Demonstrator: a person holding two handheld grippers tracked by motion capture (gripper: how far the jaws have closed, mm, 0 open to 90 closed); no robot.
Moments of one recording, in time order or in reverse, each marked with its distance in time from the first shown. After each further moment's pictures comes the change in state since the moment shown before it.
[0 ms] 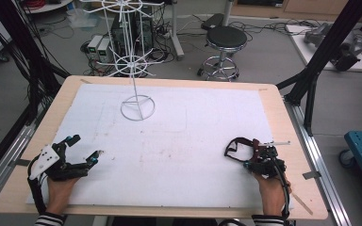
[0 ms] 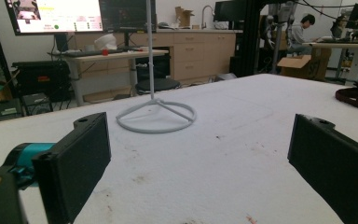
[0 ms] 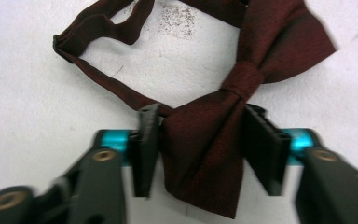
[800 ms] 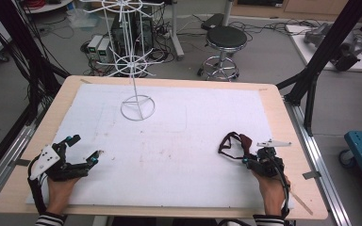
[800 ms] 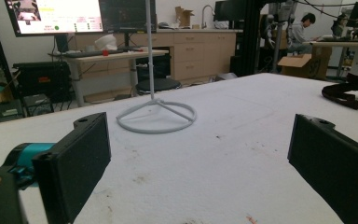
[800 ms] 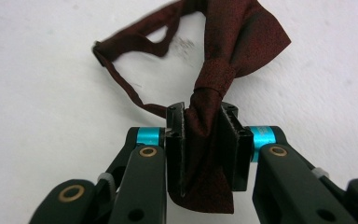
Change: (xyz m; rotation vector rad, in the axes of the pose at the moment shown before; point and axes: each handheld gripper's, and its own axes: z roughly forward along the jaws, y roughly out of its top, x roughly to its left) left arm 0.000 0.000 0.000 0.001 0.002 0.001; right arm 0.004 0.001 -0.003 -0.146 0.131 -0.104
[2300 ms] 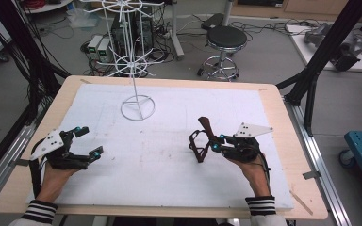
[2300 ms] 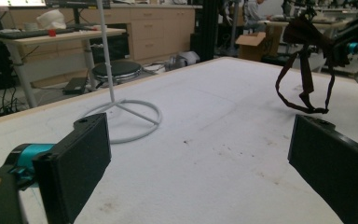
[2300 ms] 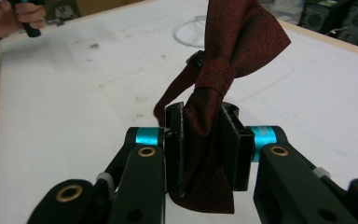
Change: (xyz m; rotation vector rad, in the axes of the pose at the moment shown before) left arm 0.009 0.039 0.026 0.116 -0.205 0.000; right arm 0.050 0.060 0.014 -0.323 0.502 -0.373
